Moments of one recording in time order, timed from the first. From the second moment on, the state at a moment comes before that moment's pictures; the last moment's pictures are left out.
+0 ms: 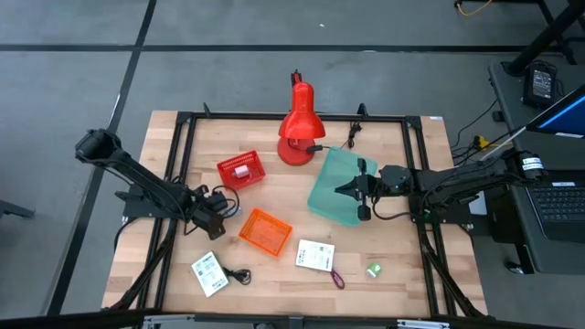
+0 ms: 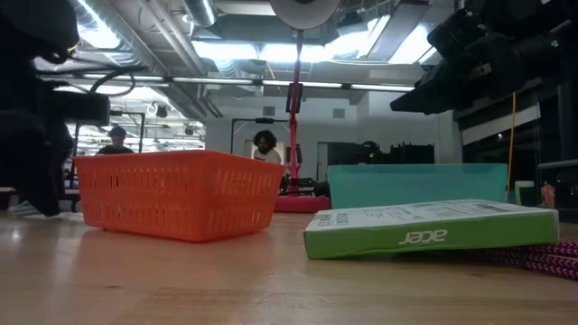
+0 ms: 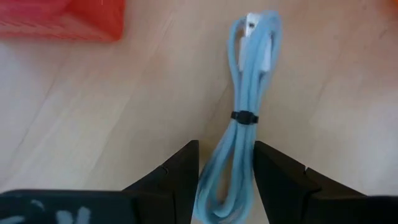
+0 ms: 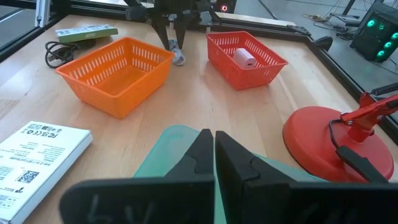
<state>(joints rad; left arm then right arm) -0.48 1.18 0.41 -0.59 -0.35 -0.96 0.02 1.01 0.32 0.36 0.07 -0.11</state>
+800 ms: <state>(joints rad) -0.48 1.09 0.41 -0.61 -0.33 -0.87 0.02 1.01 0.32 0.37 0.07 -0.11</state>
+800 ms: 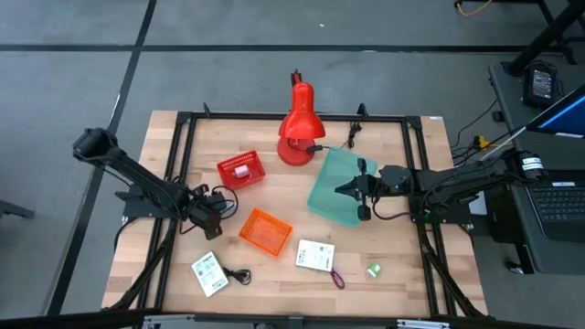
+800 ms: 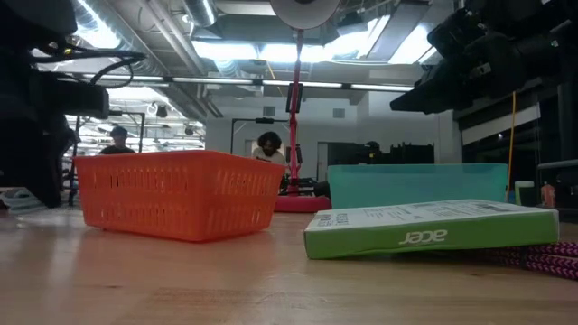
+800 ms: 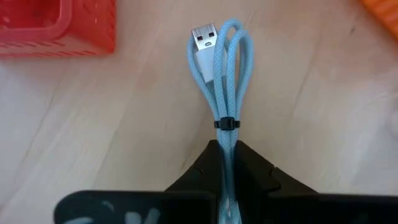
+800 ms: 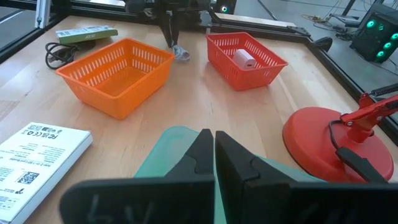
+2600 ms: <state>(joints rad) -0.32 1.20 0.46 0.63 -0.40 0.12 0.02 1.10 0.32 0.69 -0.12 -0.03</state>
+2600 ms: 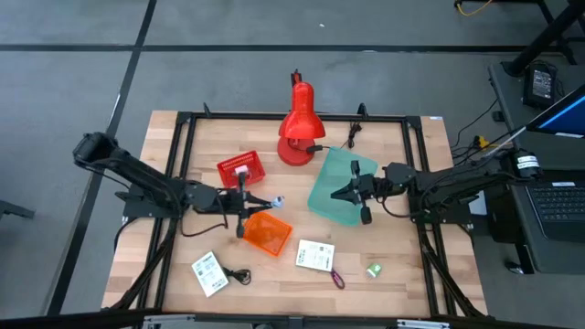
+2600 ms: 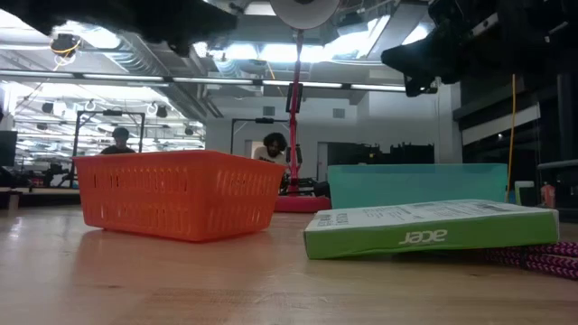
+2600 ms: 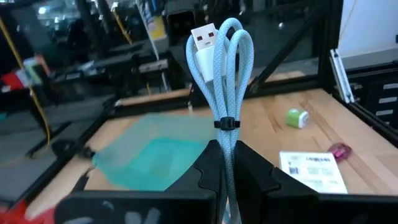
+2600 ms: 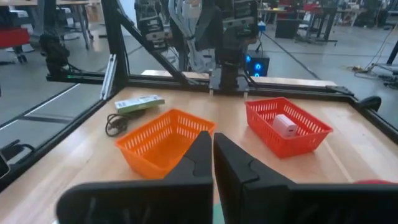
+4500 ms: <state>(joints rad) -0.09 1.69 0.65 1.10 -0.23 0.29 0.02 1.51 0.58 0.98 -0.13 -0.11</state>
